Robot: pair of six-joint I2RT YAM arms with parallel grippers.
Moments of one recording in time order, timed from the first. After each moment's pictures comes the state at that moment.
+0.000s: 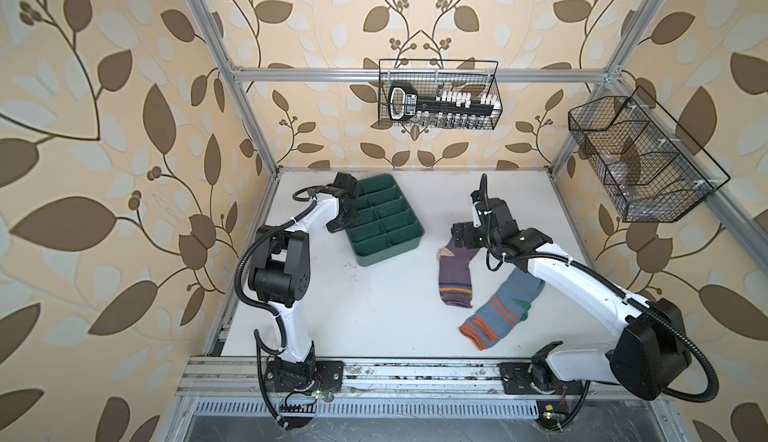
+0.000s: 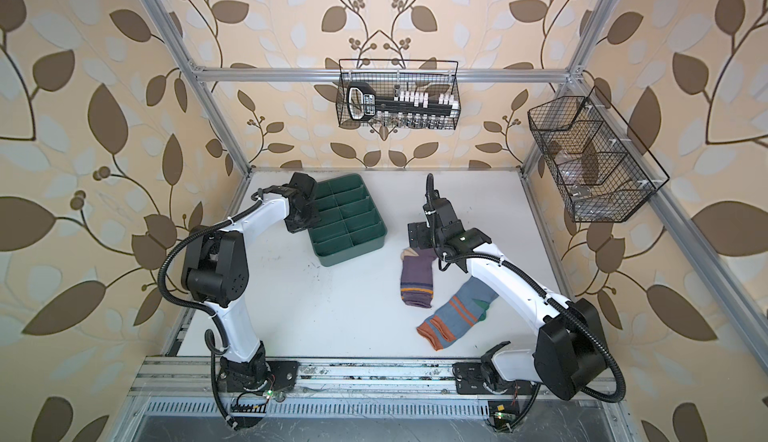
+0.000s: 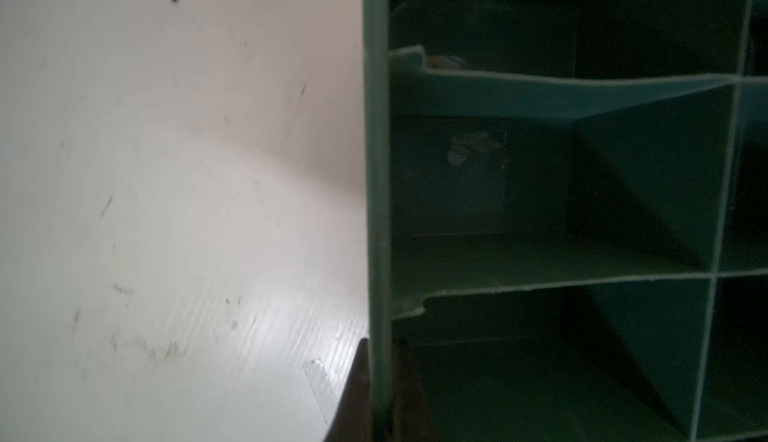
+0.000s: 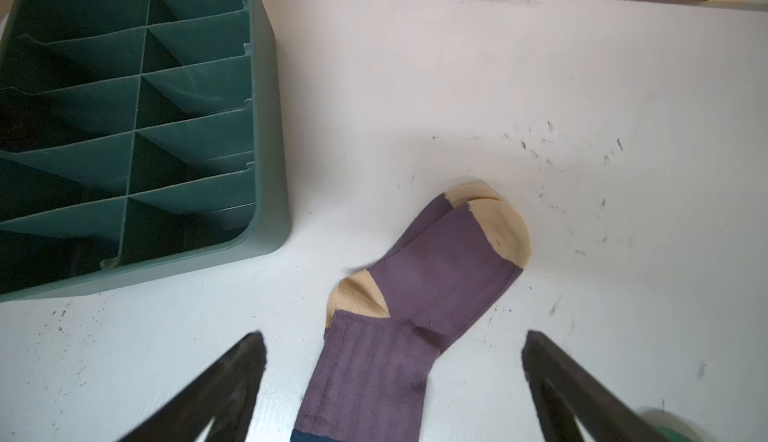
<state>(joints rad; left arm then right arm) -0.16 1.92 1.49 -0.77 -0.11 -0.52 0.48 1.35 1.02 -0.47 0.21 0.27</state>
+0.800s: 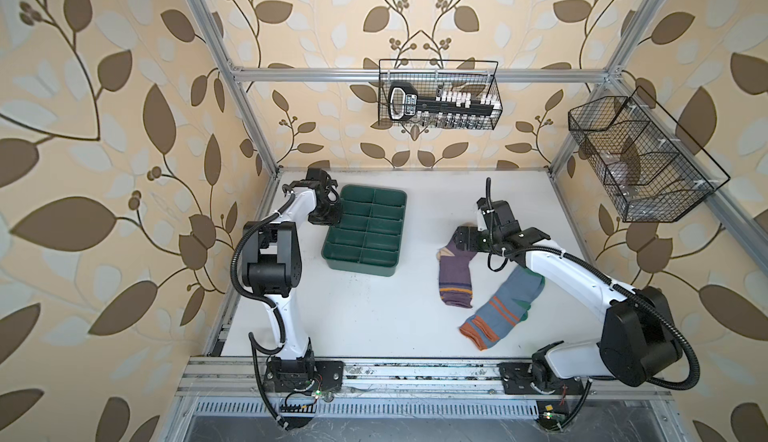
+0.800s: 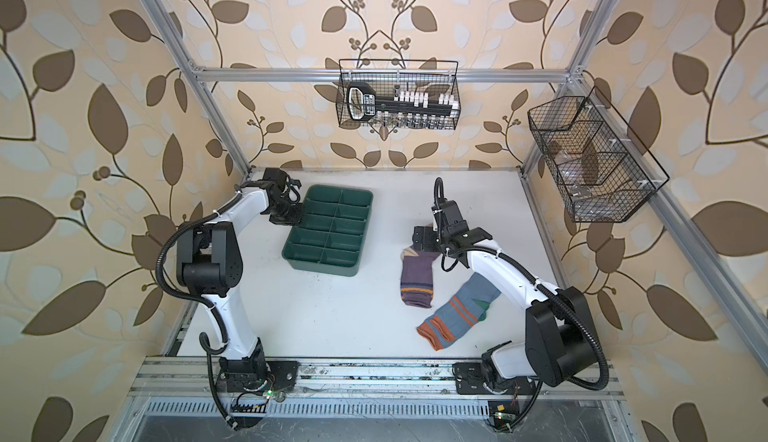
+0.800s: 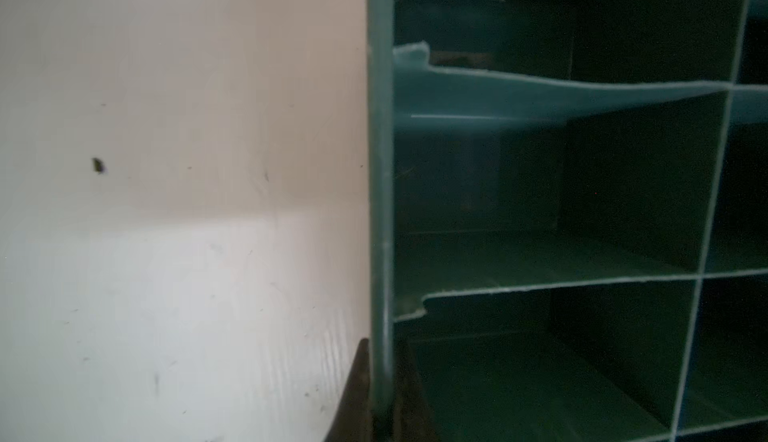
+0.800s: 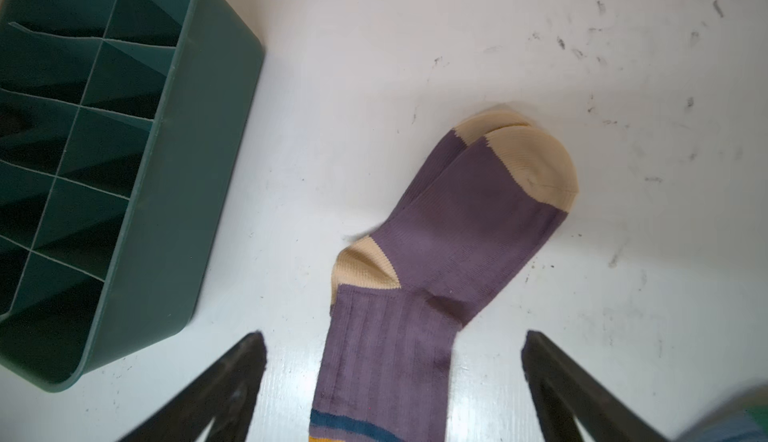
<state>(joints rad) 0.01 1.93 1.53 -0.81 0.16 0.07 0.39 1.41 0.97 -0.44 0.01 0.39</state>
